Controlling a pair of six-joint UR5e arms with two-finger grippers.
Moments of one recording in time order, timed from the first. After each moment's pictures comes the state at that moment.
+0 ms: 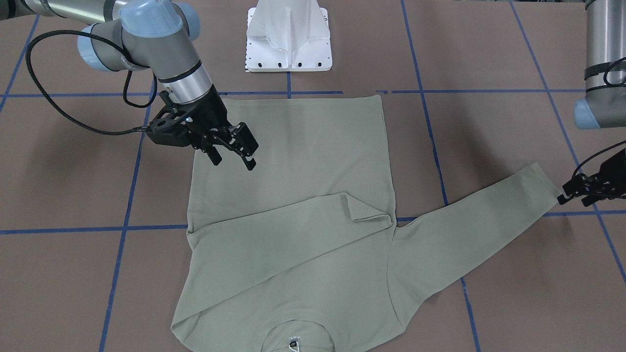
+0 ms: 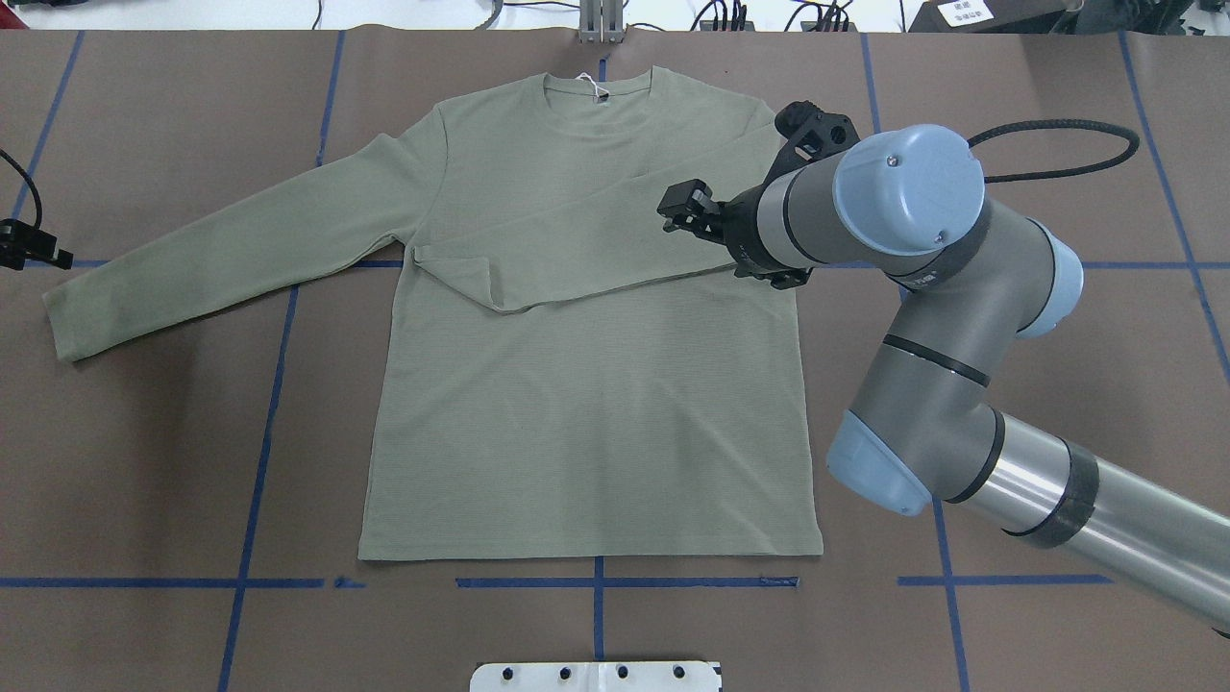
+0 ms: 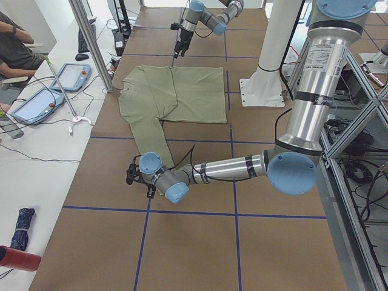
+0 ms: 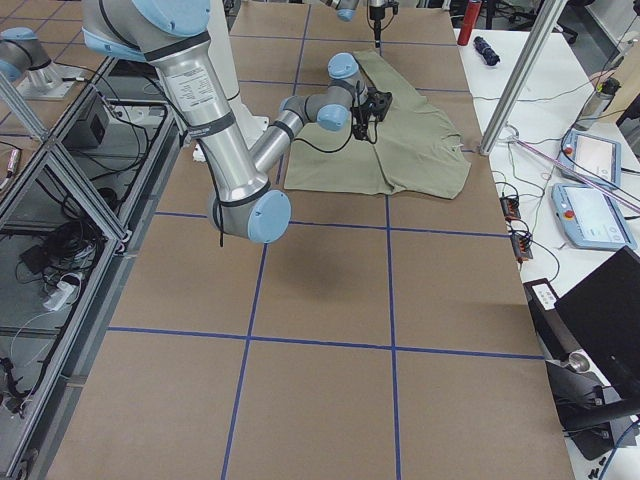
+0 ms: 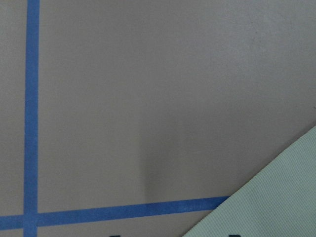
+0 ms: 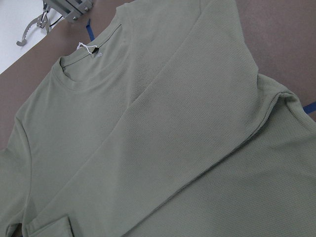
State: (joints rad) left arm -1.22 -1.76 -1.11 -2.47 -2.35 -0.63; right arm 0.65 -1.04 1.80 -1.22 1.77 1.67
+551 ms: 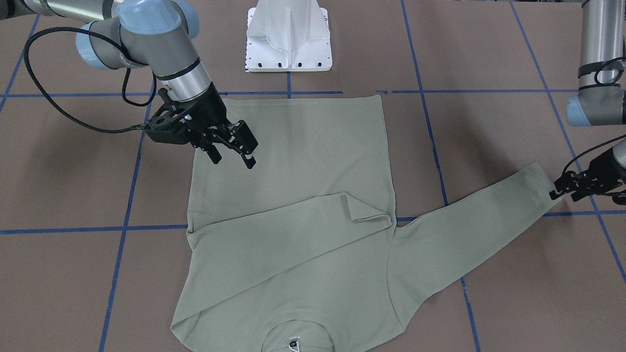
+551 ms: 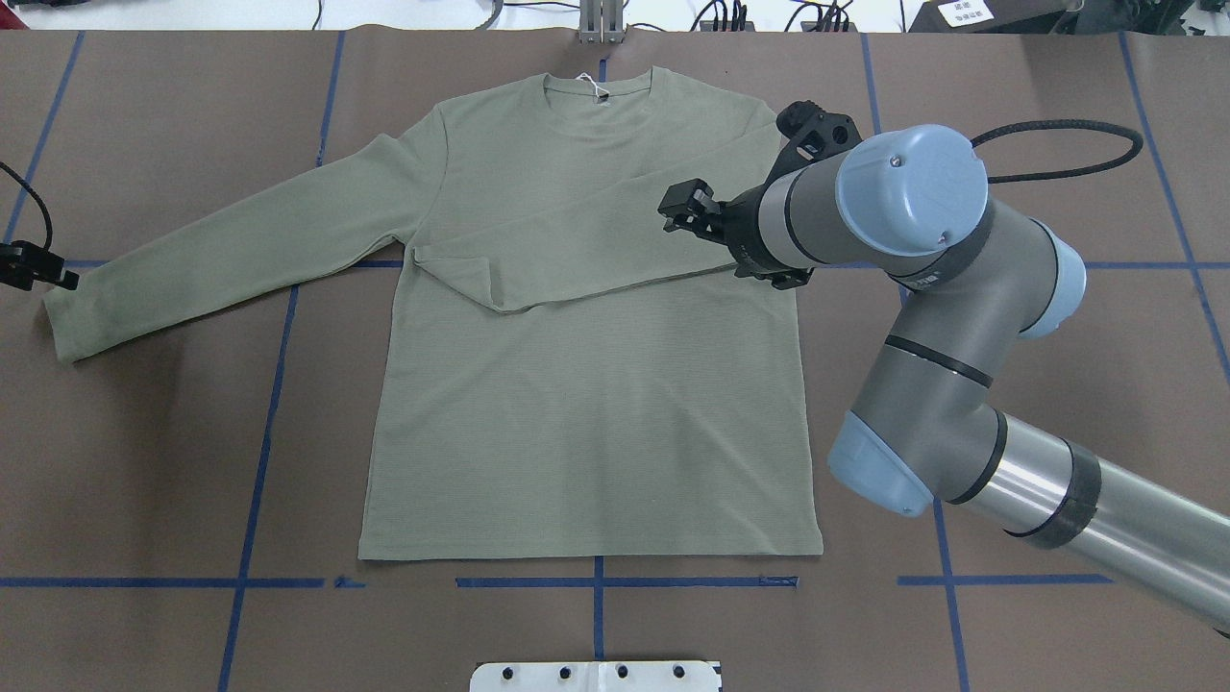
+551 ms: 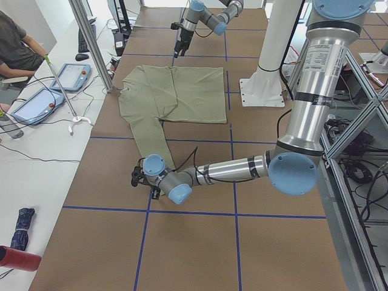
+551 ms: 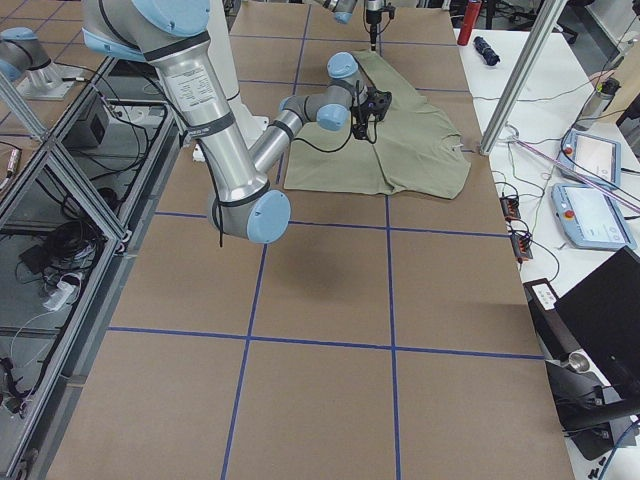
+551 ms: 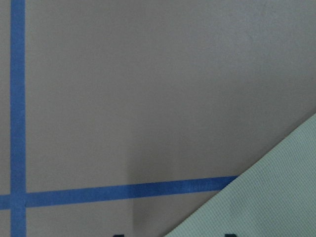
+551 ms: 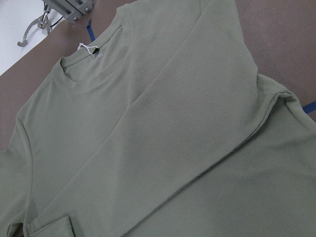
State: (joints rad) left arm -1.19 -1.74 -1.11 -2.47 -2.35 -0.62; right arm 0.65 -1.04 1.80 -1.22 1.77 1.68
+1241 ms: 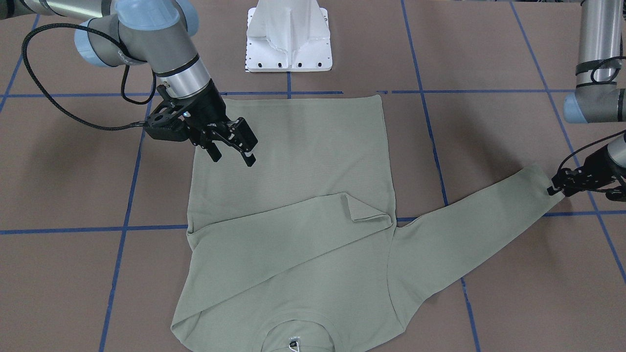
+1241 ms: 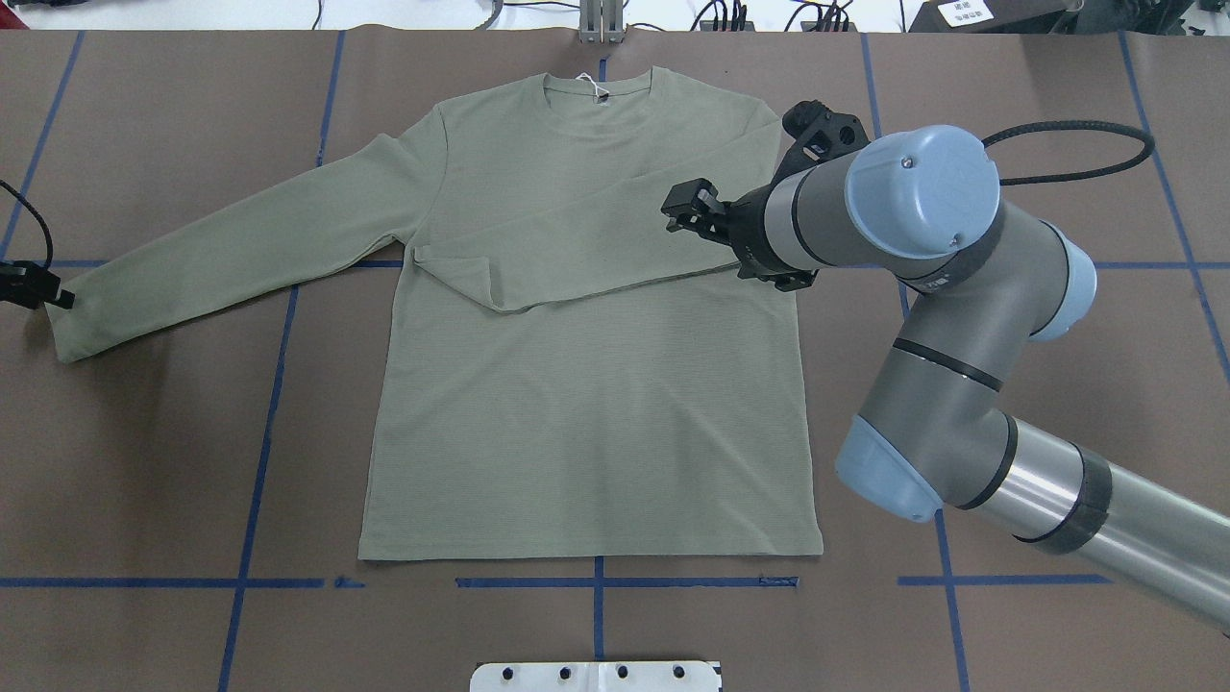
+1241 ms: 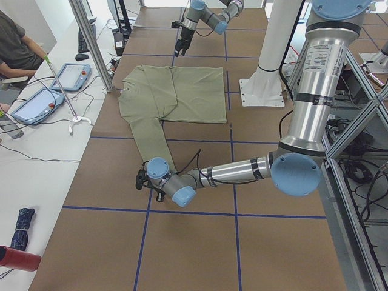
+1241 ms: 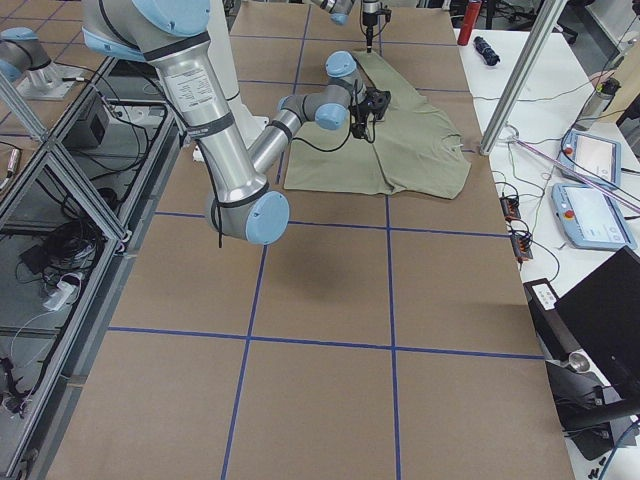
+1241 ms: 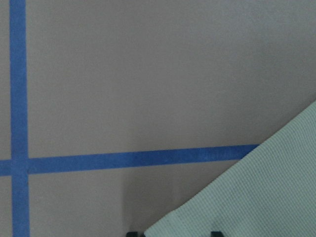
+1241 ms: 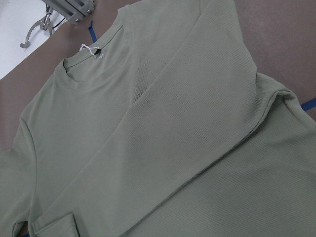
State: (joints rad) left arm -1.18 -1.72 -1.11 -2.47 -2.35 -0.62; right arm 0.65 -1.06 1.83 -1.23 1.76 1.69
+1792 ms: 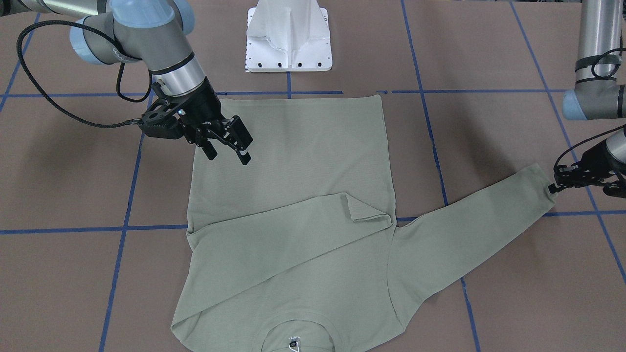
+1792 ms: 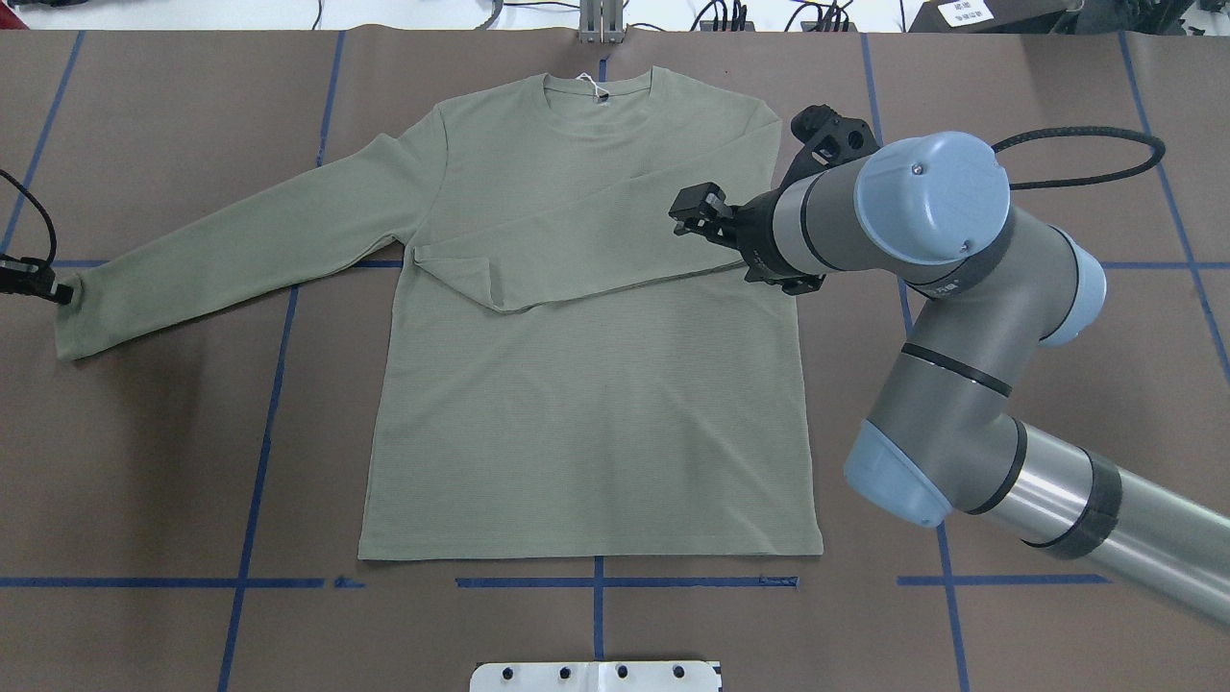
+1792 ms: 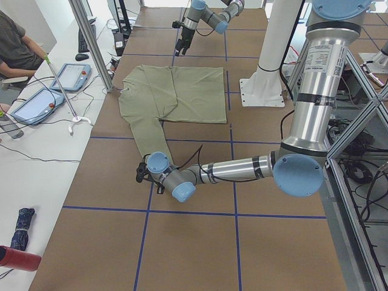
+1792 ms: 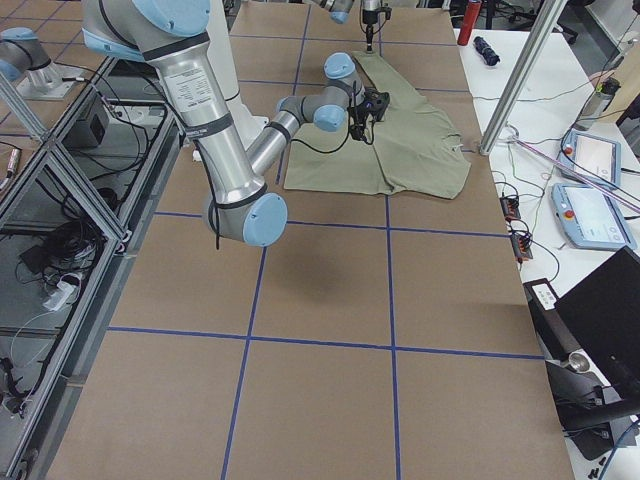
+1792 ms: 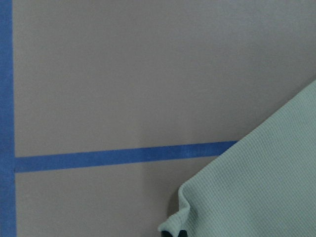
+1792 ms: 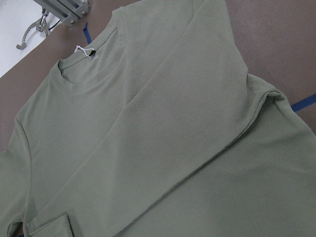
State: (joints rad) left arm -1.18 -1.70 -1.21 -2.46 -2.43 -0.64; right arm 0.65 -1.07 1.84 -1.23 1.76 1.69
